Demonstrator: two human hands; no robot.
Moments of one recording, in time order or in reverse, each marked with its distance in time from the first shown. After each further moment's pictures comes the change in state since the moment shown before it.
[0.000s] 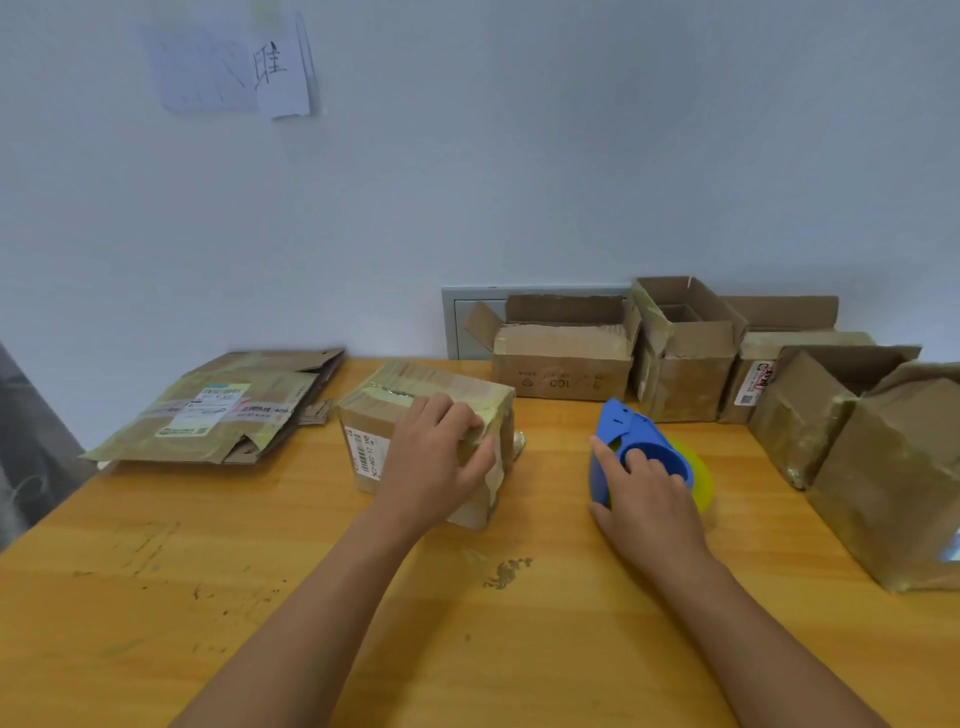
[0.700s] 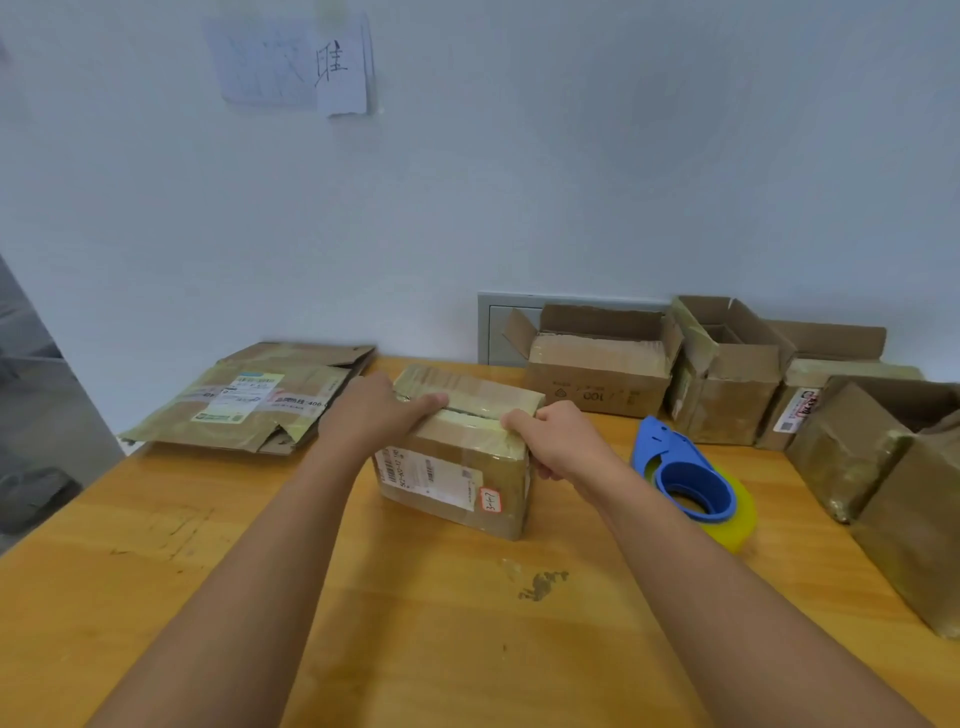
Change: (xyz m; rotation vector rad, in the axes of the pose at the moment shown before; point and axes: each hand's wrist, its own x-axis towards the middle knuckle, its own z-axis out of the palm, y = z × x) left_hand 0.041 -0.099 -0.052 0.129 -0.360 -0.741; right_hand 0.063 -0.120 -0.053 0.968 -0.299 0.107
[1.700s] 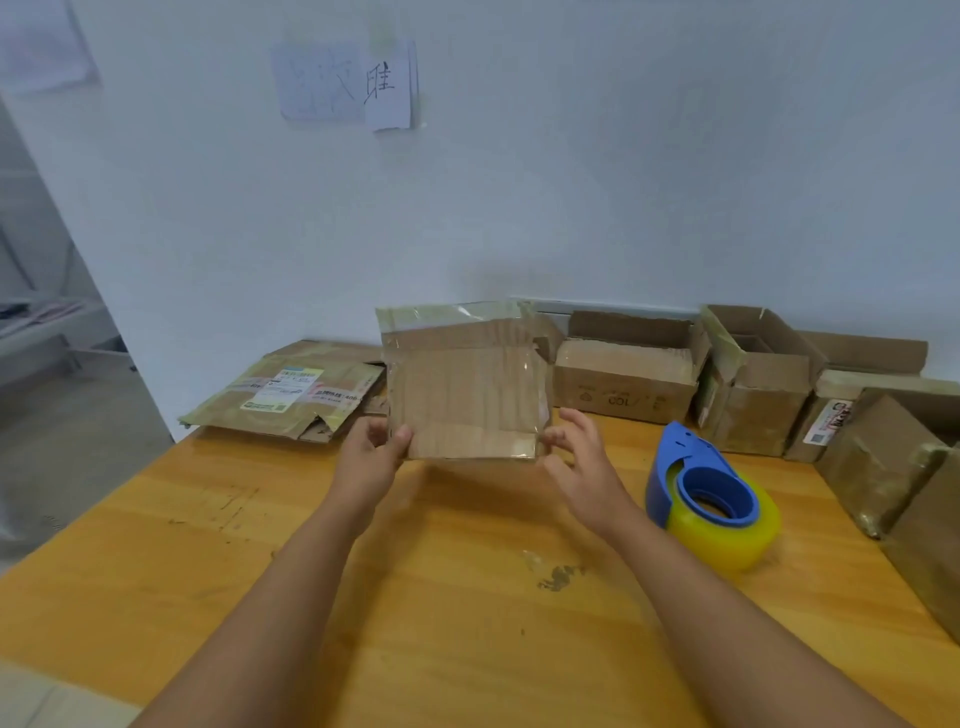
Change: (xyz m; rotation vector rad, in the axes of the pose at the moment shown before) left_hand -0.049 -0.059 0.038 -0.983 0.087 -0.106; right_hand -0.014 0.055 0.016 0.050 -0.039 -0.380
